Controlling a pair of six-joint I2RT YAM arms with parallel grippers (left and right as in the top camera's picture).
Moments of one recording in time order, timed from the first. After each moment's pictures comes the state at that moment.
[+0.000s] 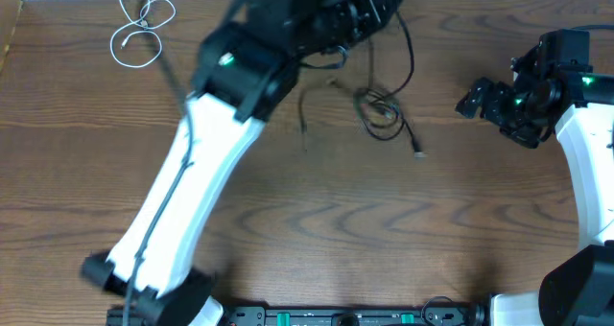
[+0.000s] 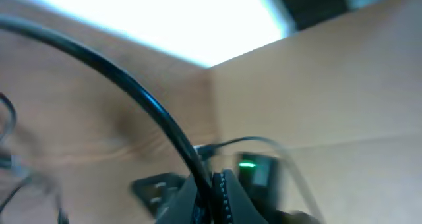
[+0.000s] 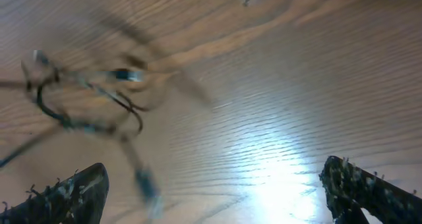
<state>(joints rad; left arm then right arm) -0.54 1.73 2.12 -0.70 0.38 -0.96 -0.12 1.60 1.39 -1.04 -0.29 0.34</state>
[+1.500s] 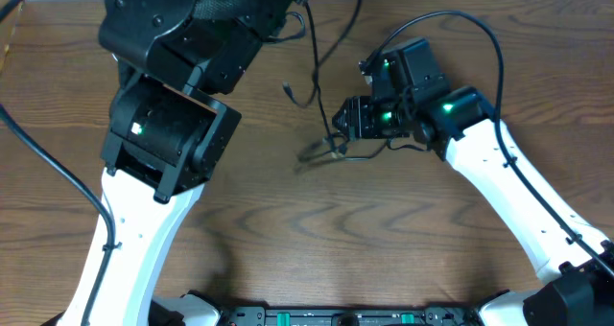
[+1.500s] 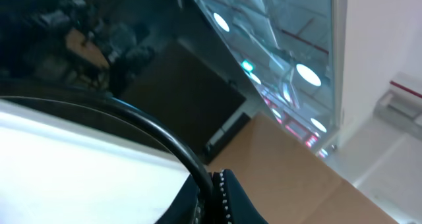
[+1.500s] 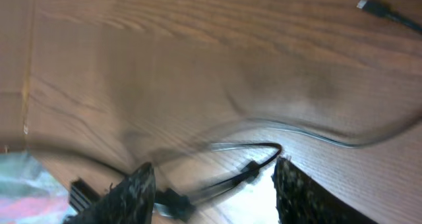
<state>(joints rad) -0.53 1.53 2.12 -0.27 0.11 -0.84 0.48 1.60 1.38 -0.75 -0.39 0.46</state>
